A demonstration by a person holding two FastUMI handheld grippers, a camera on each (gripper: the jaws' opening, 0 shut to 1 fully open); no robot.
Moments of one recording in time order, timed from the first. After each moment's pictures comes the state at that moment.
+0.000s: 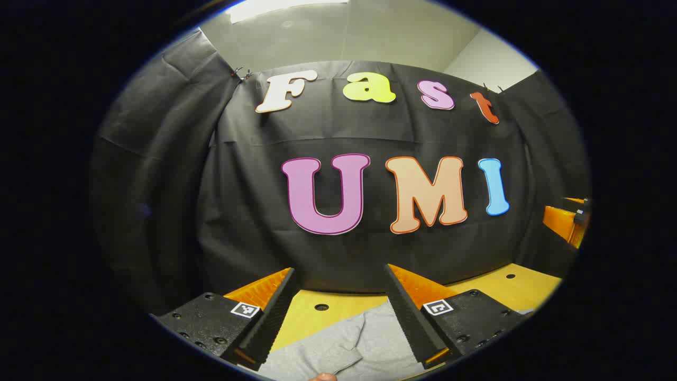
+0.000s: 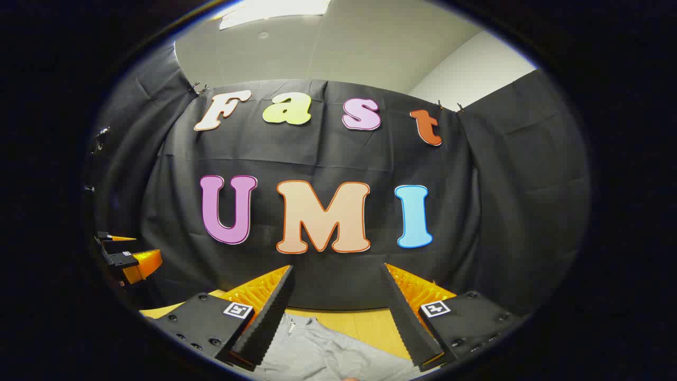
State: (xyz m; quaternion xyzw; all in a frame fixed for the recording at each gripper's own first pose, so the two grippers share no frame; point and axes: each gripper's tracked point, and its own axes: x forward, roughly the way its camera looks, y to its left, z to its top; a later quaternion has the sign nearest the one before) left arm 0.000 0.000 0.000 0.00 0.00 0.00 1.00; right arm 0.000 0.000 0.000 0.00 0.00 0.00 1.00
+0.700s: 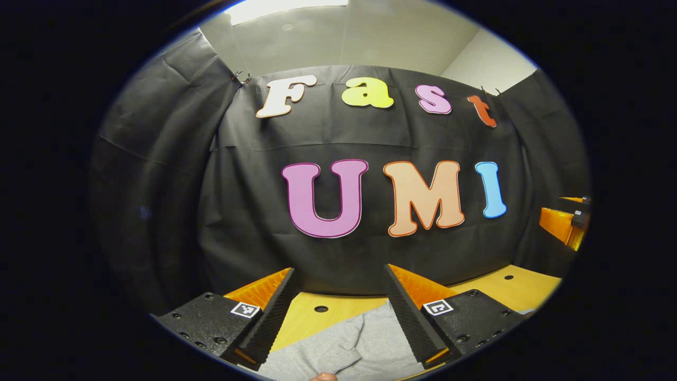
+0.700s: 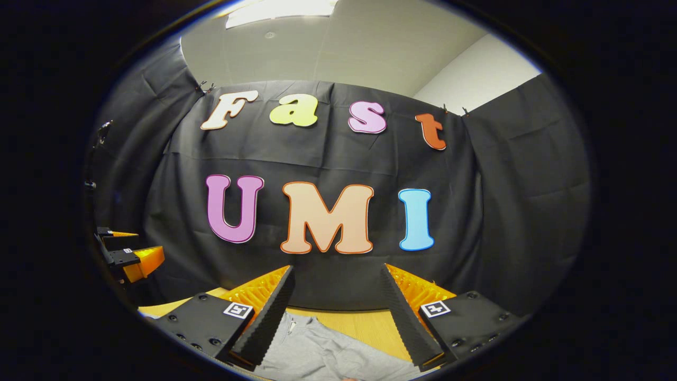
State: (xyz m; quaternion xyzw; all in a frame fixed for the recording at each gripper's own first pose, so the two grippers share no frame) left arm -0.013 -0.002 0.006 0.00 -0.01 0.00 1.00; right arm -0.011 0.006 0.006 -0.01 0.00 0.01 1.00
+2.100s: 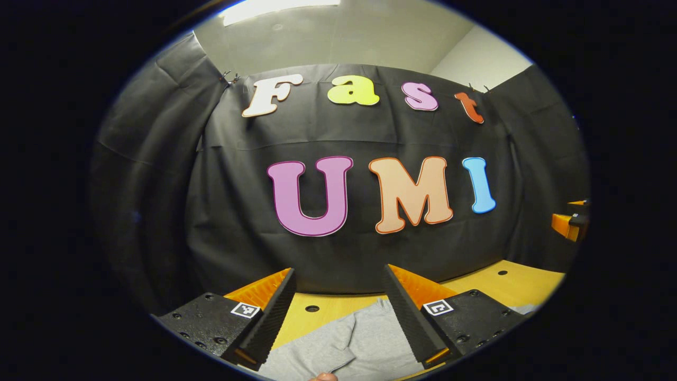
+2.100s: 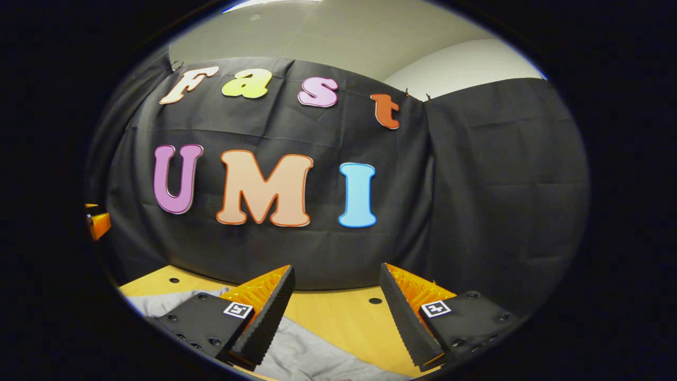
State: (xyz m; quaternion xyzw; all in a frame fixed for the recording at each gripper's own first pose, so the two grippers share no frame) left arm -0.008 -0.026 -0.003 0.01 -0.01 -0.04 1.00; right arm -0.018 -0.151 -0.049 -0.05 0.07 -0.13 0.99
